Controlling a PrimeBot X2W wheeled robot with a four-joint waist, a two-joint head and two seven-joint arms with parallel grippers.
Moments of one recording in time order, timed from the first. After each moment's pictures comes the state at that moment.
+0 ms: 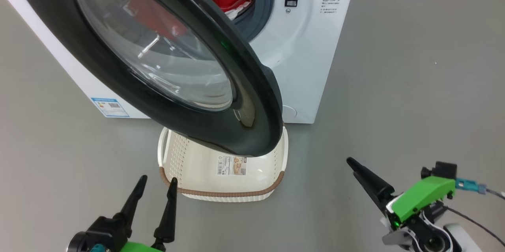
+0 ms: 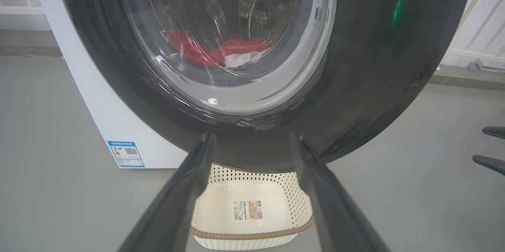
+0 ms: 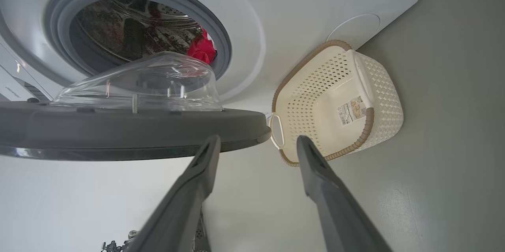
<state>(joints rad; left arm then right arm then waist) -0.08 0.04 -0.07 0.26 -0.20 -0.13 -0.25 -0.22 -0.15 0.20 0.44 1.53 0.12 0.28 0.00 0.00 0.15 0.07</state>
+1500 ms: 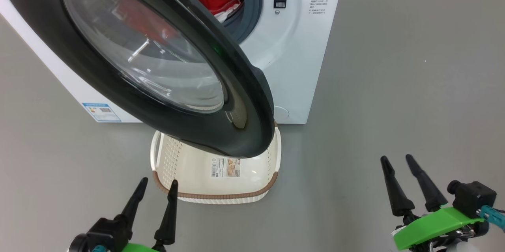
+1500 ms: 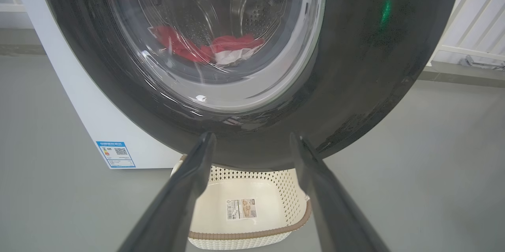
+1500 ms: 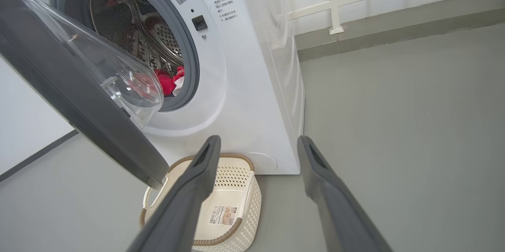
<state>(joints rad) -0.08 0.04 -0.07 0.27 -0.20 -0.13 -0.25 -0.07 -0.17 0.14 0.31 0.64 0.12 -0.25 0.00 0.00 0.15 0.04</state>
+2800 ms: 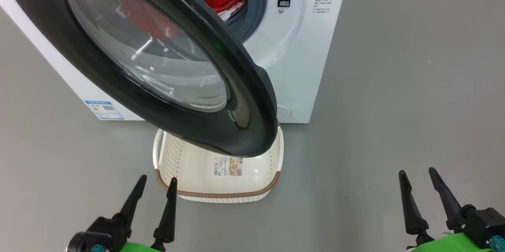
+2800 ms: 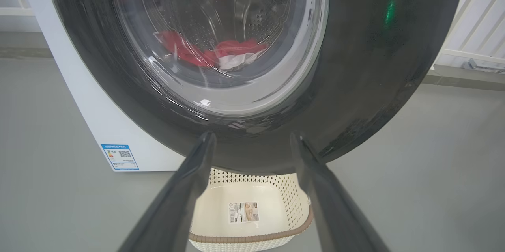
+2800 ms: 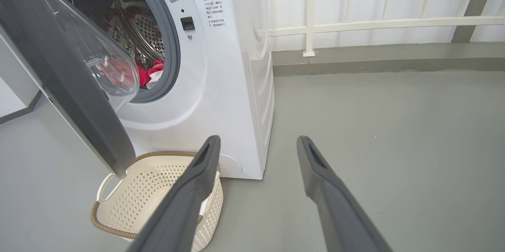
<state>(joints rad) -0.08 0.04 -0.07 0.25 -0.20 -0.13 -0.25 0.10 -0.04 -0.09 0.13 0.26 0.12 -0.25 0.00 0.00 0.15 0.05</state>
